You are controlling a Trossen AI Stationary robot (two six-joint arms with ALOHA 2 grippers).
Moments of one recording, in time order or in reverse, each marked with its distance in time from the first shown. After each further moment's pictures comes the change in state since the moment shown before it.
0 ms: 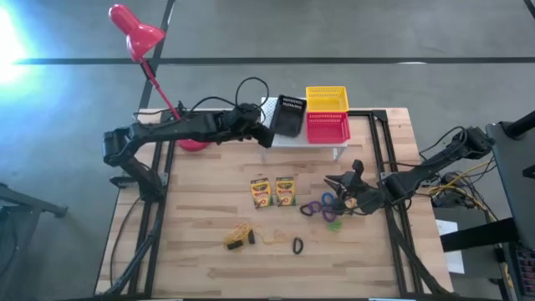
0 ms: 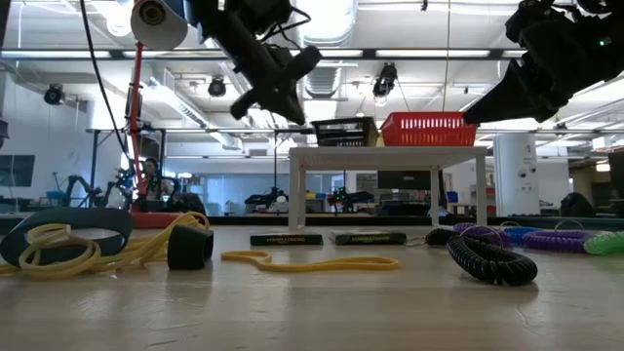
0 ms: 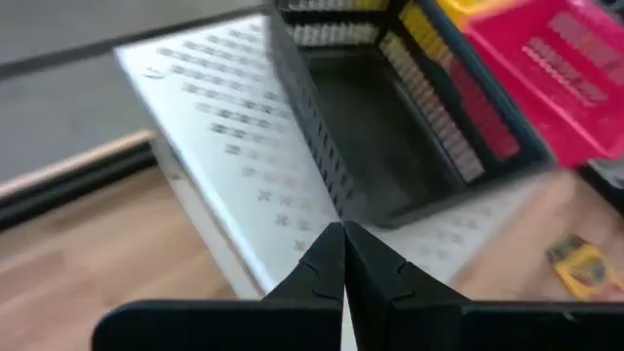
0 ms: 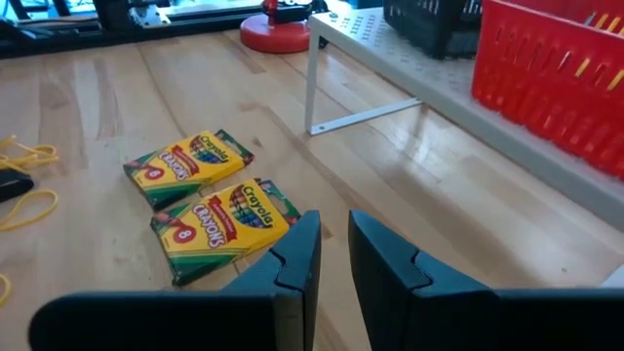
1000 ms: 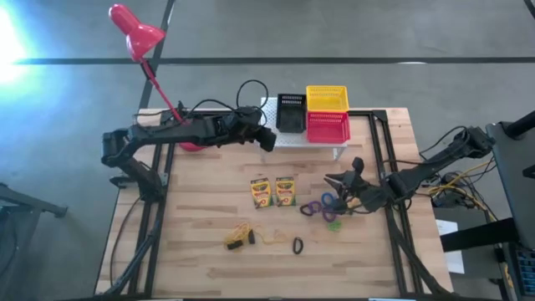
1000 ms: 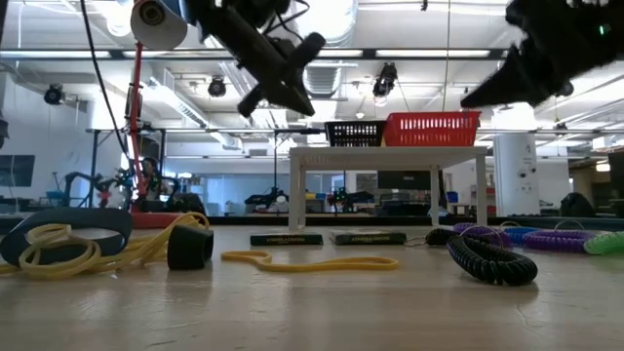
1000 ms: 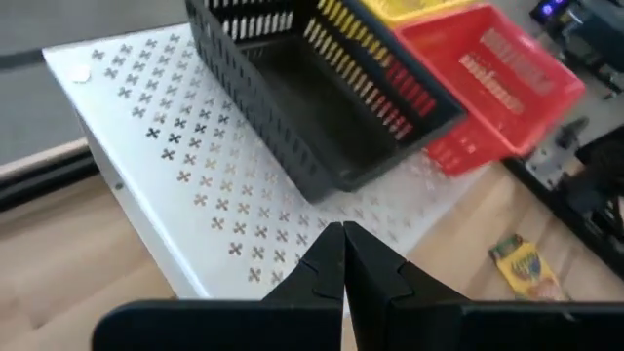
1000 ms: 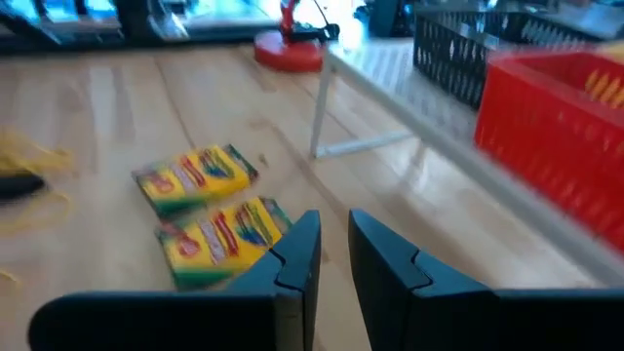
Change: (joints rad) left arm -0.051 -0.029 -0.027 0.078 0.030 0.009; right arm 0.000 -0.049 0.049 -0.024 -0.014 -0.130
